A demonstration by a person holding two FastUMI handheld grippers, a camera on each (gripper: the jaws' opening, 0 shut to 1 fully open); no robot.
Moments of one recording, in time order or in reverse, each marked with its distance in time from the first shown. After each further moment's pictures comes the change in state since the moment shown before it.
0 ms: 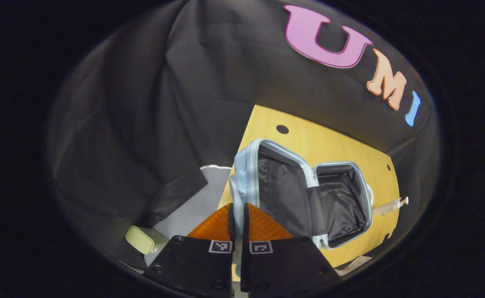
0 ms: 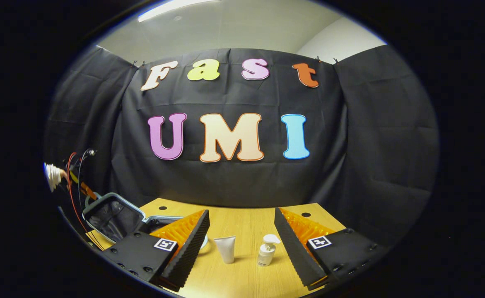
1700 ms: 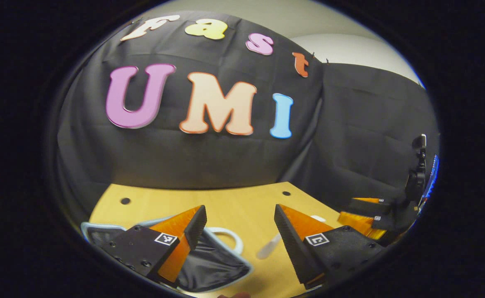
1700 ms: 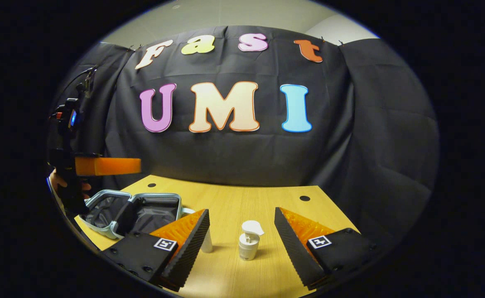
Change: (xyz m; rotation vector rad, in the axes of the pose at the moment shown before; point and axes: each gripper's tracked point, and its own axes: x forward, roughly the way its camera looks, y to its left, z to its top) left arm -0.073 -0.527 -0.048 0.386 -0.566 -0.618; right arm 0.070 -0.060 -0.094 -0.045 0.167 0.041
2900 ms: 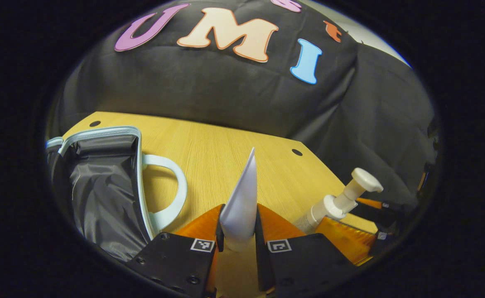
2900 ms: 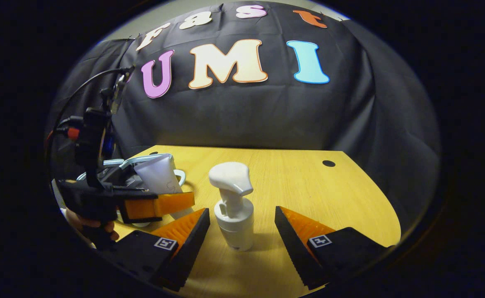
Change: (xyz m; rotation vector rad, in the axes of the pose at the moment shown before) left arm 0.108 -0.026 -0.177 -0.218 0.240 0.150; right arm 0.088 -0.018 -0.139 0.018 0.173 0.144
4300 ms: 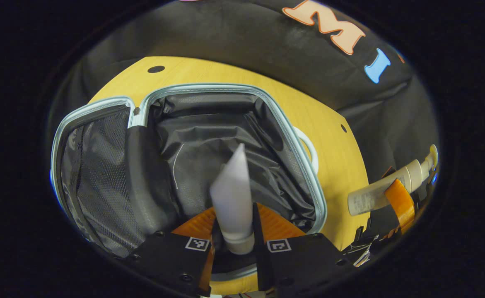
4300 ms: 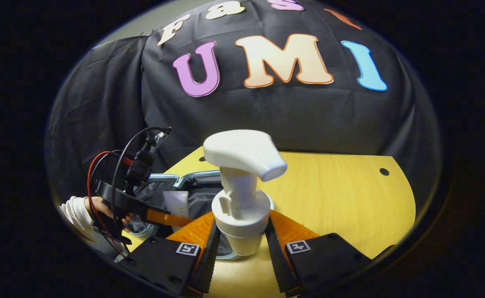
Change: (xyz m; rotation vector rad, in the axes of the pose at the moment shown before) left arm -0.111 0.222 -0.018 -0.219 0.477 0.135; right arm 0.014 0.208 0.069 0.003 0.139 0.230
